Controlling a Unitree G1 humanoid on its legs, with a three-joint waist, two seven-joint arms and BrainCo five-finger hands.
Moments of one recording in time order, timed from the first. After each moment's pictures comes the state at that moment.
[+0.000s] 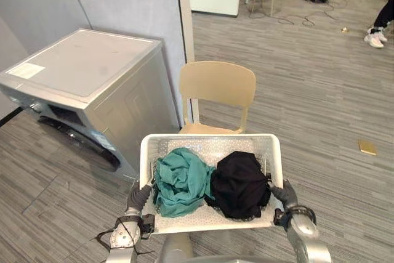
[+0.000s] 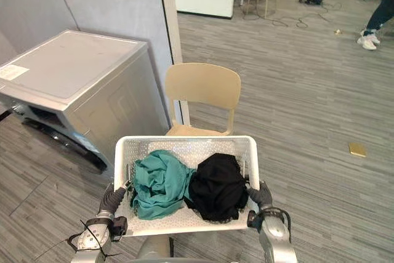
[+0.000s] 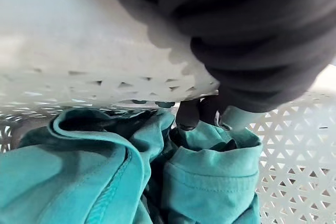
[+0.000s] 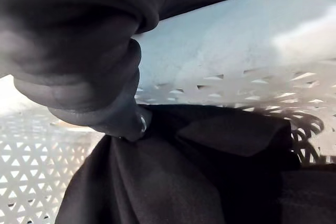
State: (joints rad) left arm 0.32 0.08 0.05 0.09 0.01 0.01 0.03; right arm 0.14 -0.12 -0.03 0.31 0.15 0.03 0.00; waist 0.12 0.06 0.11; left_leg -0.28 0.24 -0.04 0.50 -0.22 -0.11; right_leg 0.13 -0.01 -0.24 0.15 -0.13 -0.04
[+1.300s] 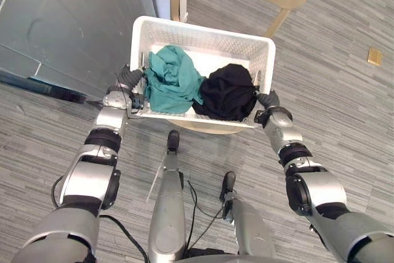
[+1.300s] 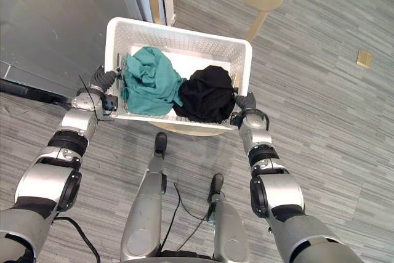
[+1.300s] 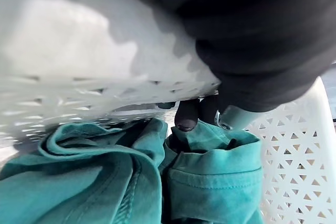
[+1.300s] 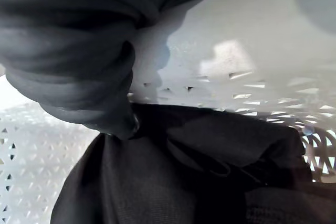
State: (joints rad) left arm -0.94 0.48 -0.11 0.93 -0.17 0.04 0.07; right arm -0.90 -0.16 -0.13 1.02 0.24 0.00 -0.11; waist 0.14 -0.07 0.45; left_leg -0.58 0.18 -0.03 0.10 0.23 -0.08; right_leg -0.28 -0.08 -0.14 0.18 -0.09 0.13
